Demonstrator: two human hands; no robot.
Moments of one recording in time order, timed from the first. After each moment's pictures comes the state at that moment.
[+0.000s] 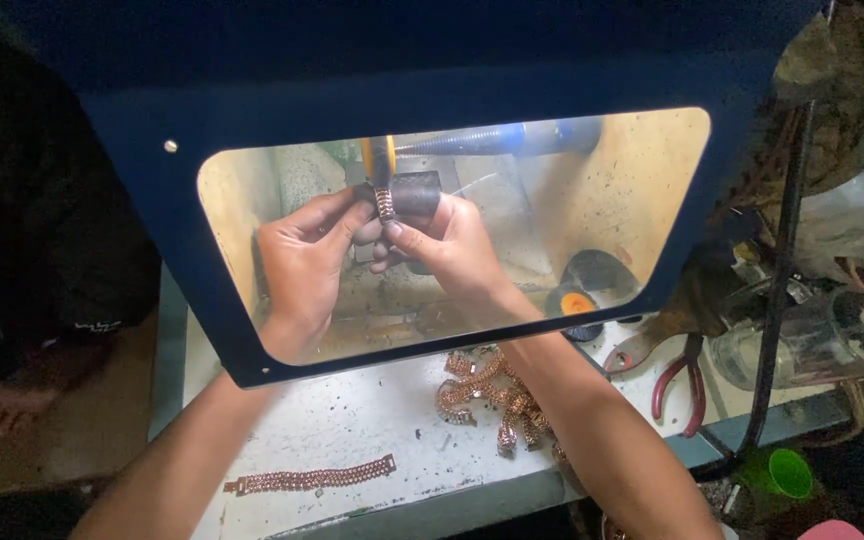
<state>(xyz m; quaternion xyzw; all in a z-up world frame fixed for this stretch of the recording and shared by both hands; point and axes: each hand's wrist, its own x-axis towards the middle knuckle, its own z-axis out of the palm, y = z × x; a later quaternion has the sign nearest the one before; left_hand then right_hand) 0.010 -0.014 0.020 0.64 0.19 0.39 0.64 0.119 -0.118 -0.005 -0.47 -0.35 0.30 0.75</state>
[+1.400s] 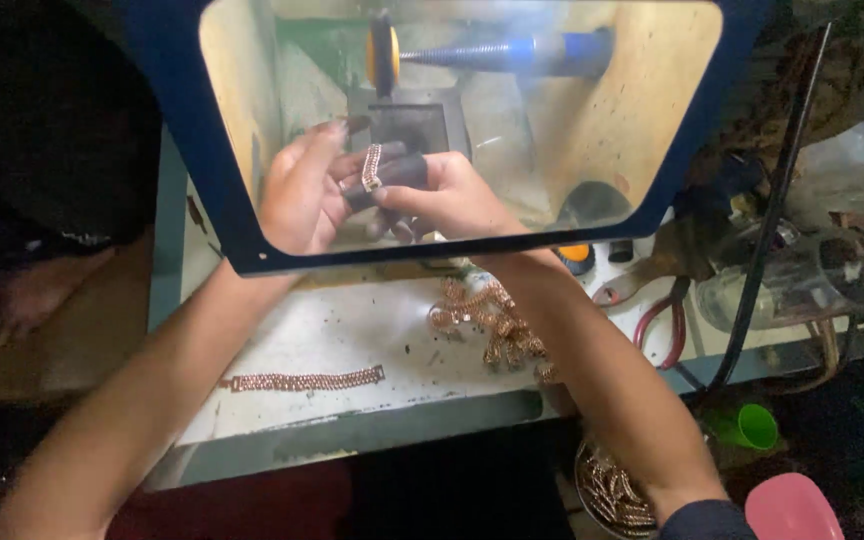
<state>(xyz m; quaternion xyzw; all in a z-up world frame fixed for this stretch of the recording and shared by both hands) 0.001 -0.006 -0.013 0.39 0.19 0.24 0.87 0.100 -0.144 -0.003 -0.56 -0.34 0.38 0.65</state>
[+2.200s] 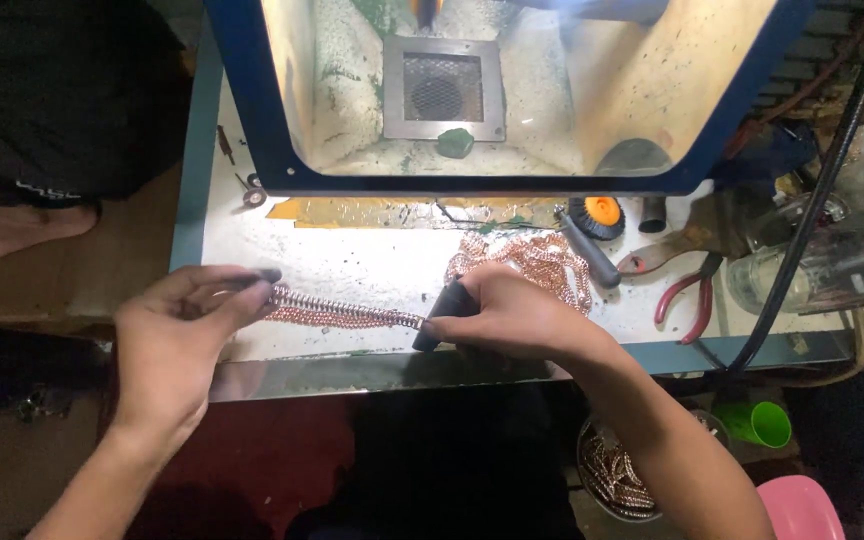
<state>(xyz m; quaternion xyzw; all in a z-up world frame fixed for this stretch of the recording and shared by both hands) -0.200 -0.072 0.009 0.59 0.44 0.27 0.62 0.018 -0.238 0.046 -0.73 -0.33 0.53 0.26</state>
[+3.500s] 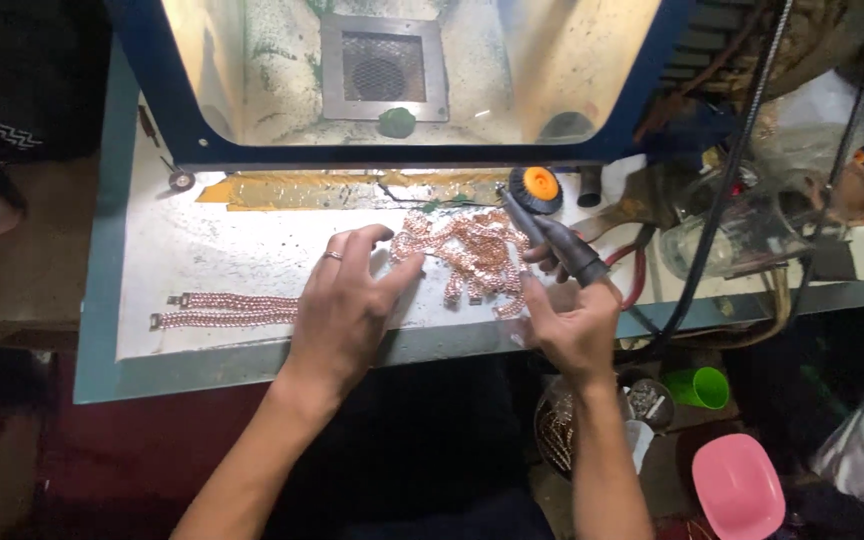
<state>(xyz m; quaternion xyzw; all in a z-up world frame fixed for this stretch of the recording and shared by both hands) -0.102 -0.156 -0.056 0.94 0.09 0.30 0.13 0.050 -0.362 -0.061 -0.76 -0.37 -0.07 0.53</state>
